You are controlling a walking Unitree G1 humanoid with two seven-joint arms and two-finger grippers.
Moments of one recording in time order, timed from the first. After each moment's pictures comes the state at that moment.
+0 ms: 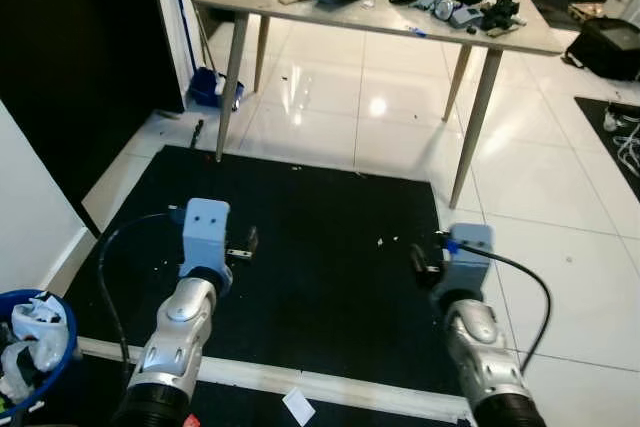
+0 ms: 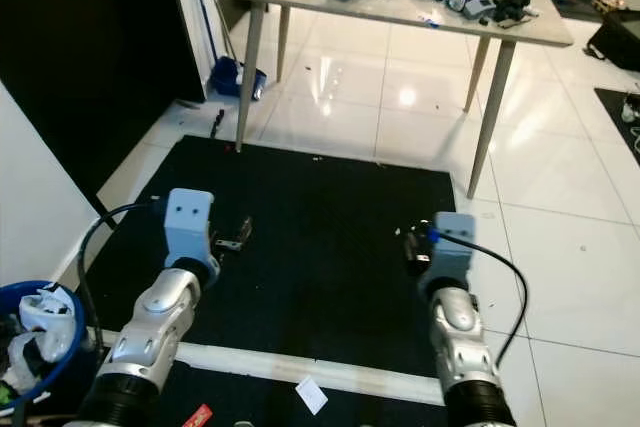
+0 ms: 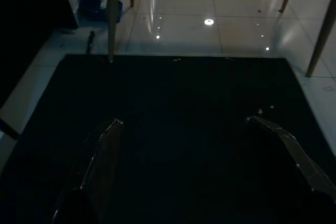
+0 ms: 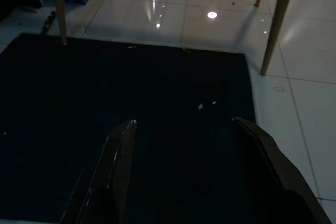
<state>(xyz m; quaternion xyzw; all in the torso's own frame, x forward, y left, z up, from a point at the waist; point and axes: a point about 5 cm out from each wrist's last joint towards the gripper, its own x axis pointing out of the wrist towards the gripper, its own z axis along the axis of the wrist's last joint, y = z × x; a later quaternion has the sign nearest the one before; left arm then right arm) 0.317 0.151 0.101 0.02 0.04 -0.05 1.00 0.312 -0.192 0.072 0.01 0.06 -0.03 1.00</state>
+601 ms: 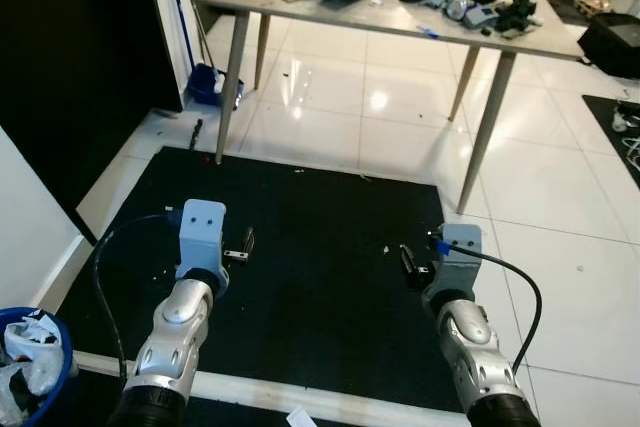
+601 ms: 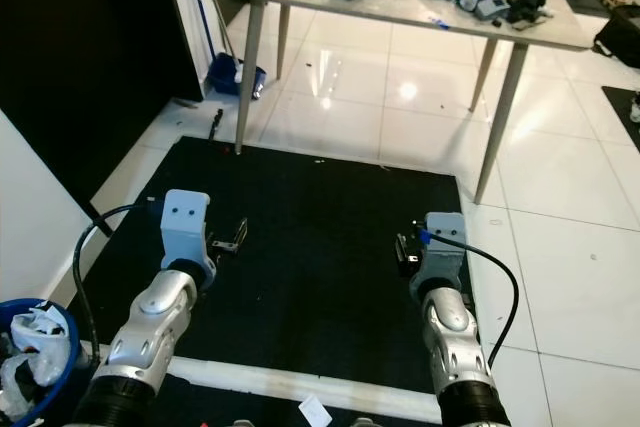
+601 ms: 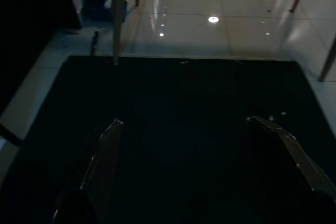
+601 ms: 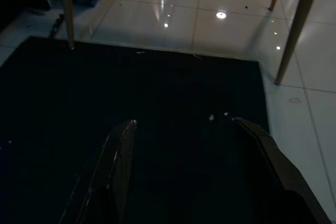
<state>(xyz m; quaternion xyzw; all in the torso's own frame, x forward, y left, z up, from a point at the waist) 0.315 0.153 0.100 0.02 0.04 -0.05 1.00 0.313 -0.191 0.073 0.01 0.06 -0.03 1.00</state>
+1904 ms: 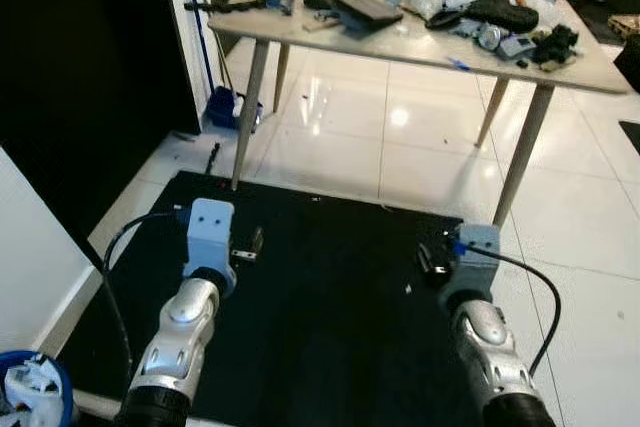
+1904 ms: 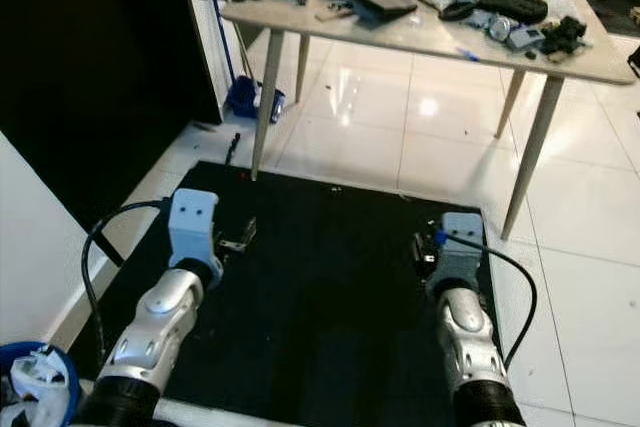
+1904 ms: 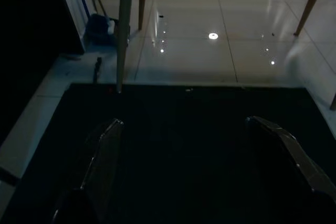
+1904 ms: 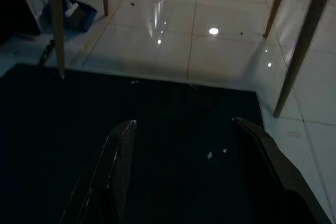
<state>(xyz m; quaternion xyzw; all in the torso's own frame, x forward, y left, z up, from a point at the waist) 0.315 0.147 0.103 0.02 0.03 -0.06 1.00 0.311 -0.202 0.073 0.00 0.06 -0.04 1.00</state>
